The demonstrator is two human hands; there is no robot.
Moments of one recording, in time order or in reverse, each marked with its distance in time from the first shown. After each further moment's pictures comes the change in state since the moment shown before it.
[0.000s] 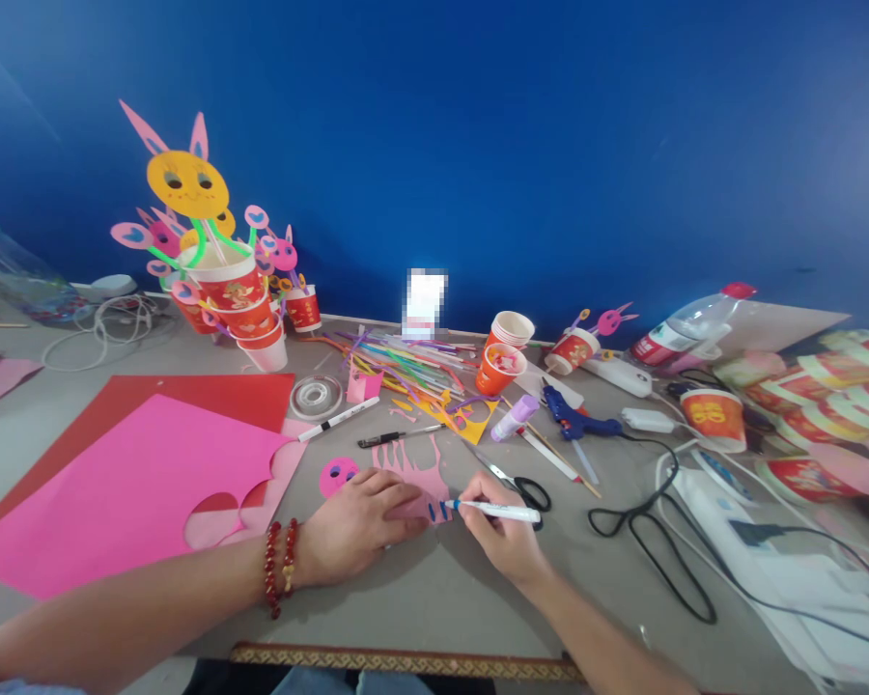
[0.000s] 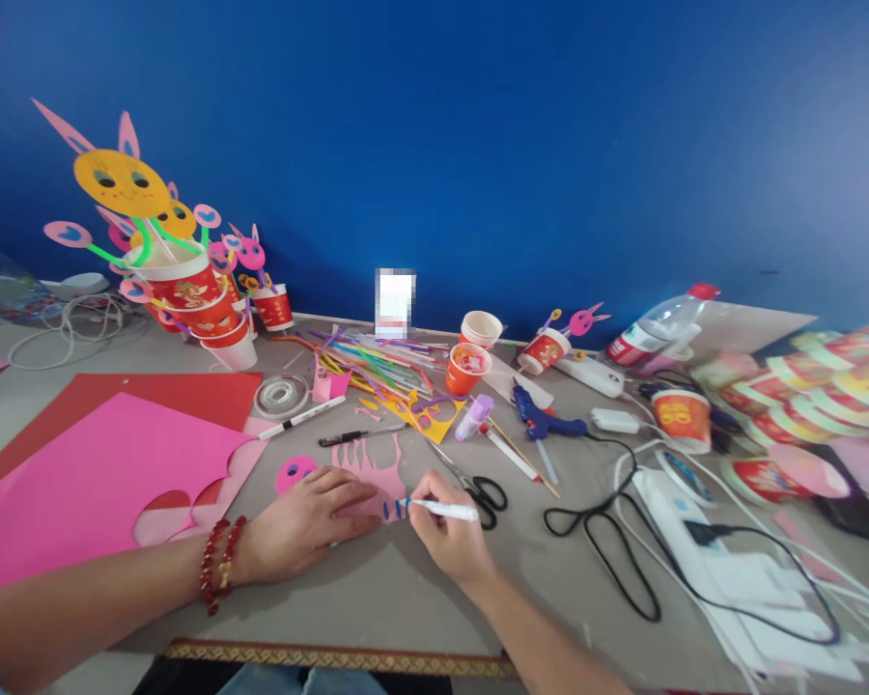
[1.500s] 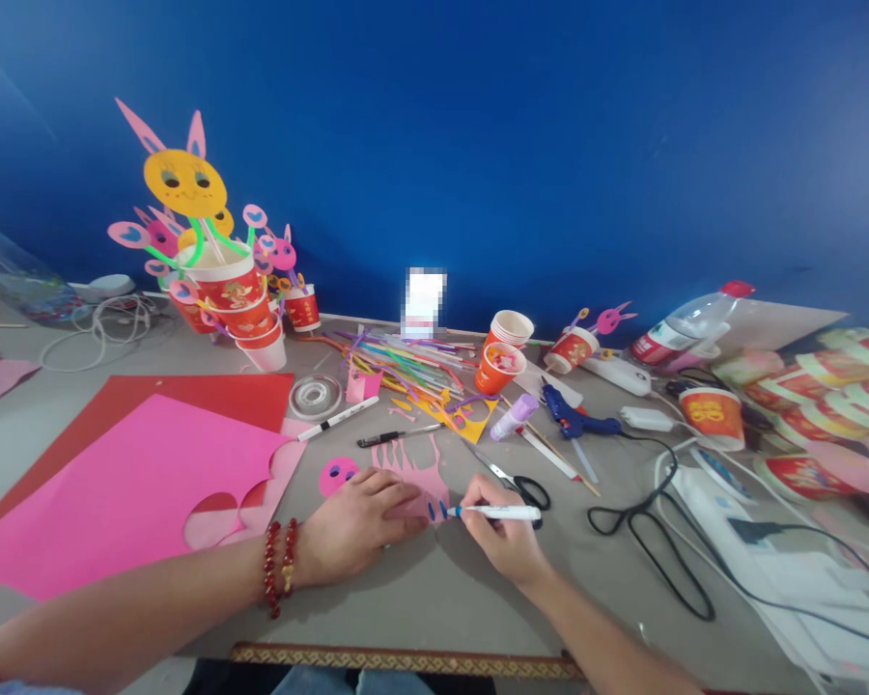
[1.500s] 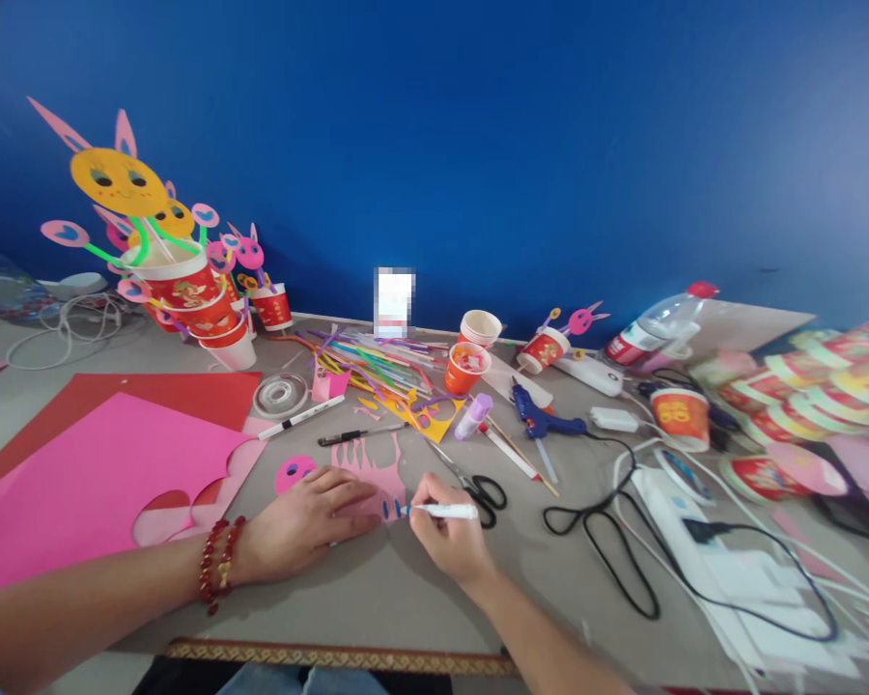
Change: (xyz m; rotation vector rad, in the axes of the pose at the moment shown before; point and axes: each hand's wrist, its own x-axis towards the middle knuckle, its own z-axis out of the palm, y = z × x) left_hand -0.001 -0.001 0.003 0.002 0.007 -0.001; right_hand 0.000 -0.004 -0.002 -0.019 0.009 -0.029
